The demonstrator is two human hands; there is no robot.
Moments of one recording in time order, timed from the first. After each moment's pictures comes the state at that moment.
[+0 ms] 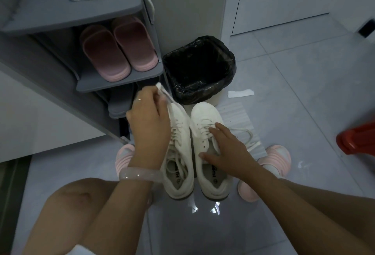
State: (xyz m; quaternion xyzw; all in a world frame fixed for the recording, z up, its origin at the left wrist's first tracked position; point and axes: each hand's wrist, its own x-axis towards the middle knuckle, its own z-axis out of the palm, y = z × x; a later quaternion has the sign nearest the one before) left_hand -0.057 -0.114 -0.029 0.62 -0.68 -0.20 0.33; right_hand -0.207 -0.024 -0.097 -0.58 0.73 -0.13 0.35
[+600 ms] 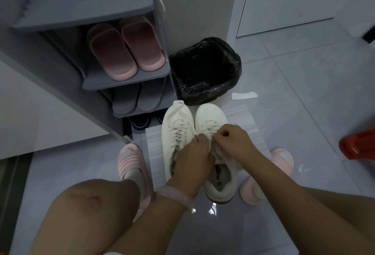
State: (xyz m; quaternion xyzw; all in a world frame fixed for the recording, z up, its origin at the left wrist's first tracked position) left_hand -0.082 -0.061 -0.087 0.53 -0.80 -0.27 0.03; right_hand -0.199 -0.053 -0.078 -0.43 0.78 -0.24 0.40
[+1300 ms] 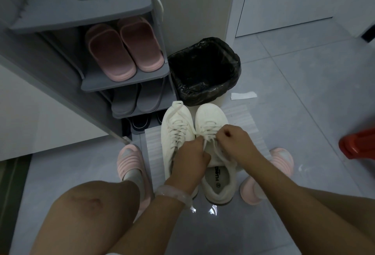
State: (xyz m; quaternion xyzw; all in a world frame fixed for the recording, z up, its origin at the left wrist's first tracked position) left_hand -0.074 -0.067 -0.101 0.50 -0.78 -0.35 0.11; right_hand -0.203 -0.051 -0.083 -0.44 0.76 -0.26 0.39
